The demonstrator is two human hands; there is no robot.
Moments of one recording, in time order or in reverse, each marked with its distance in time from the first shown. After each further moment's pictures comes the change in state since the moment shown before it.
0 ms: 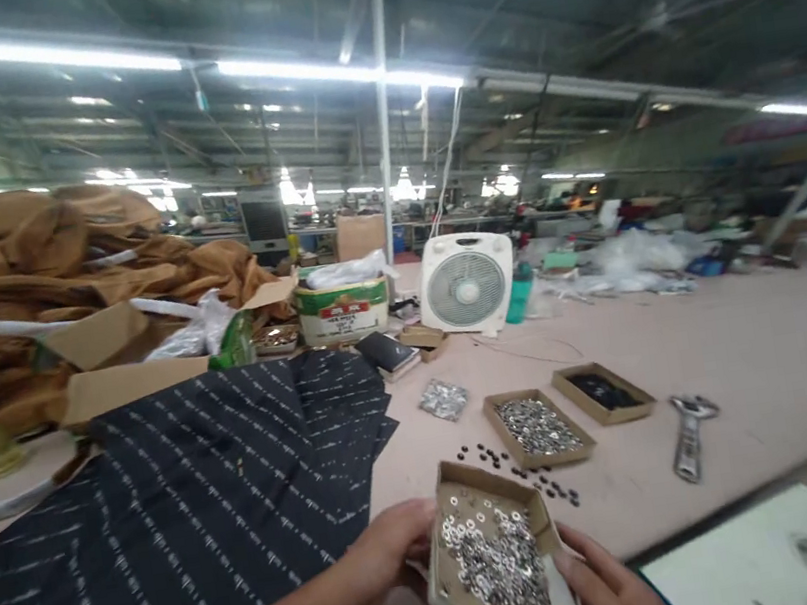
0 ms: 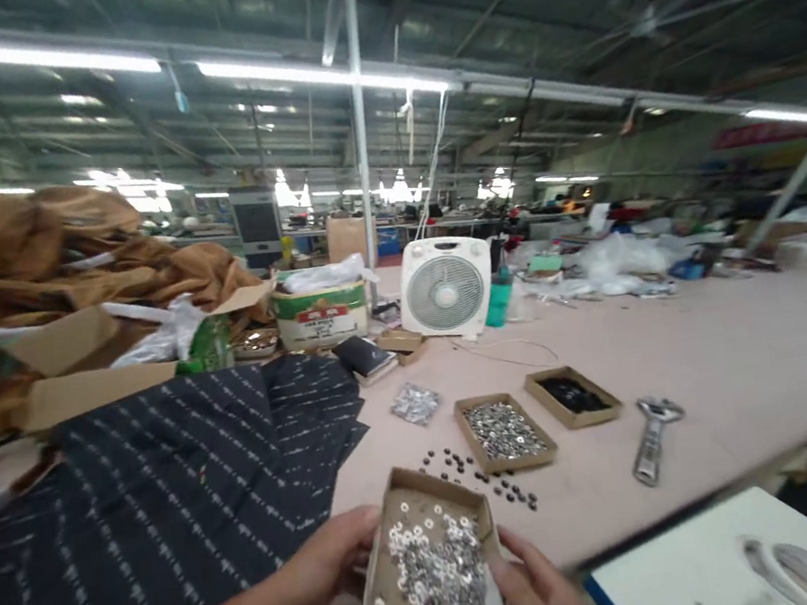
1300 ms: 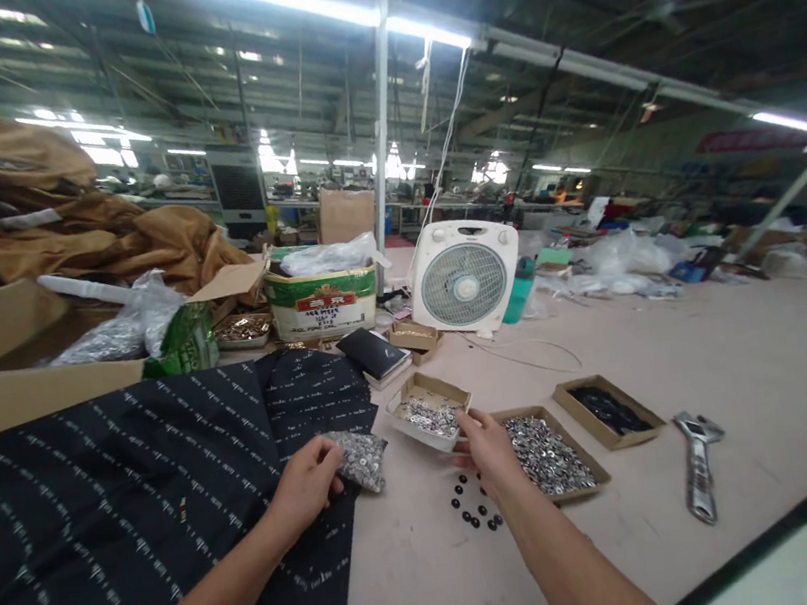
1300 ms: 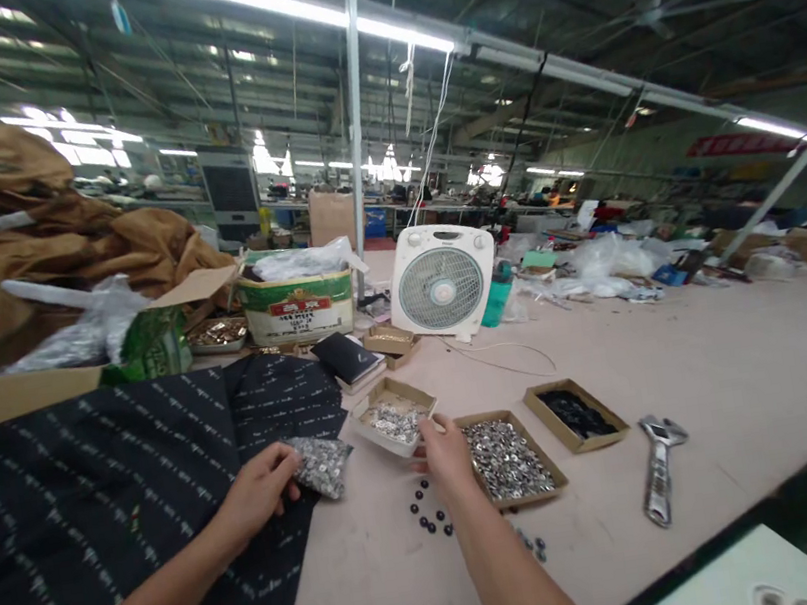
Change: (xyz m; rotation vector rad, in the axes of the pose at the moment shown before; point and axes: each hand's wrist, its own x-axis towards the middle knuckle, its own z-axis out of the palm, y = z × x) left_hand 0.082 0.028 -0.134 0.419 0.577 0.113; right_hand 0.205 -0.074 0.109 0.099 0.116 -0.009
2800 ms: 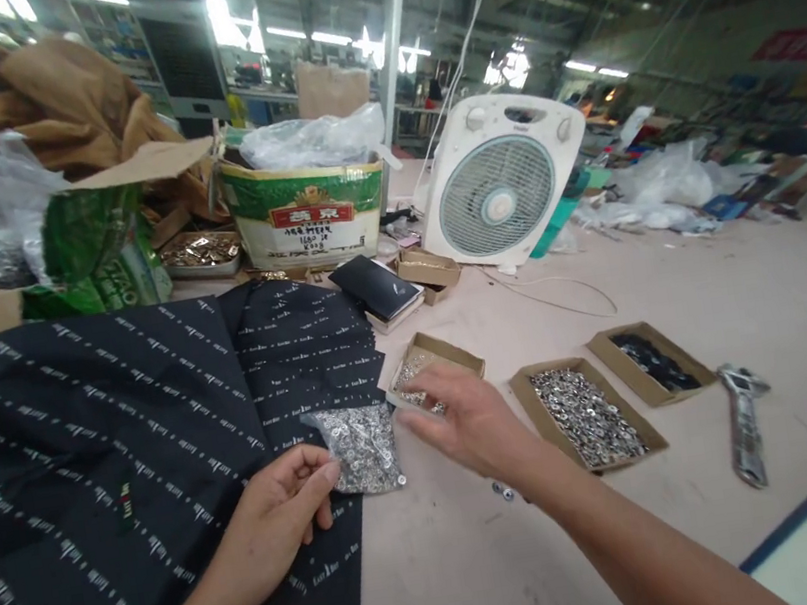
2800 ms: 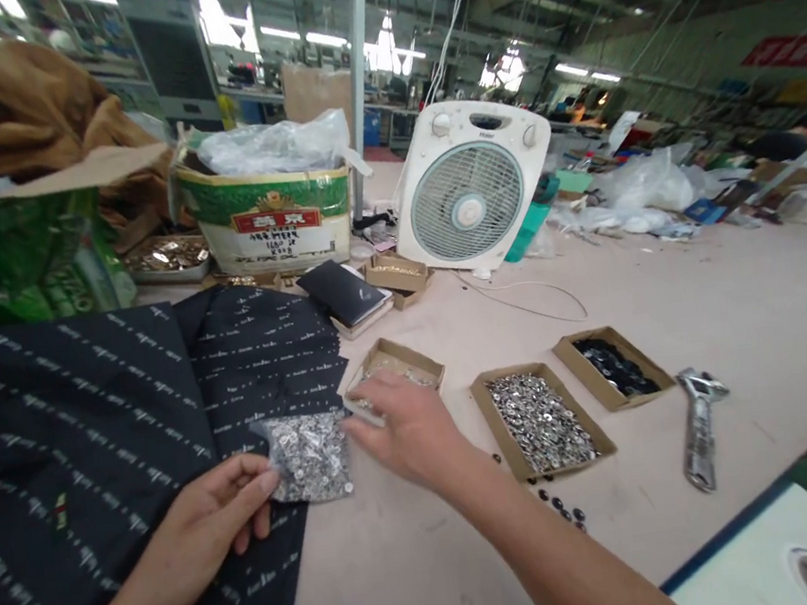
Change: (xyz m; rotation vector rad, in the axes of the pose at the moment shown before) left_hand -0.030 -0.034 -0.019 -0.187 -0.192 -0.157; right_hand -0.013 -0.022 0.046 -0.934 -0.538 -0.821
